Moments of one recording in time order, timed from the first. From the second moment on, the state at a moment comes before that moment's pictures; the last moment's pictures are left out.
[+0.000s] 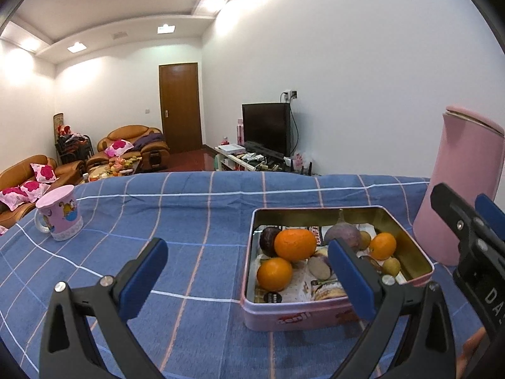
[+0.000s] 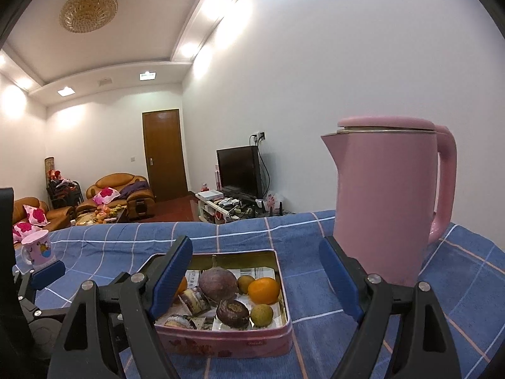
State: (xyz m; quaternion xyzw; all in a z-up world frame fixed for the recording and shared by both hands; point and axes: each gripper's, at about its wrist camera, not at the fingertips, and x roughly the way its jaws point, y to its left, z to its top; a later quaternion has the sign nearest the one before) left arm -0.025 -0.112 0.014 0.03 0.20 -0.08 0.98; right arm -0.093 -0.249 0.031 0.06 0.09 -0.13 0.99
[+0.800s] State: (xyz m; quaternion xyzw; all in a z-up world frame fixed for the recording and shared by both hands) left arm -0.024 -0.114 0.012 0.03 0.20 -0.08 0.98; right arm -0.096 -0.252 0.032 0.06 0.09 -0.13 0.98
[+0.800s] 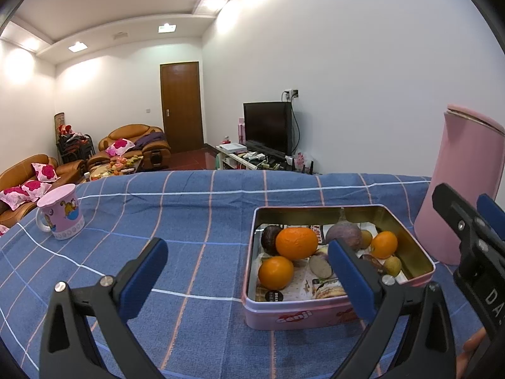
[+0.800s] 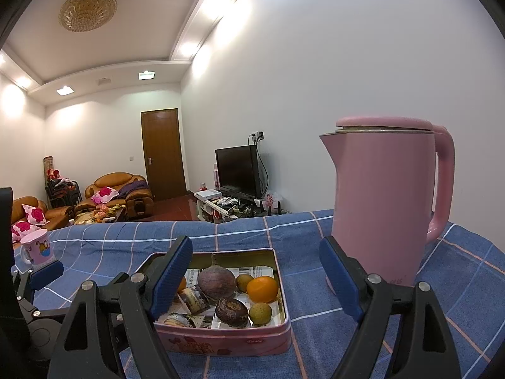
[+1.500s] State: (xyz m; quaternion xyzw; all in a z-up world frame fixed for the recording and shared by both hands) left arm -0.021 -0.109 0.010 0.02 0.20 -0.07 0.98; right arm -0.097 -0.252 0.034 0.06 0.10 -0.14 0.98
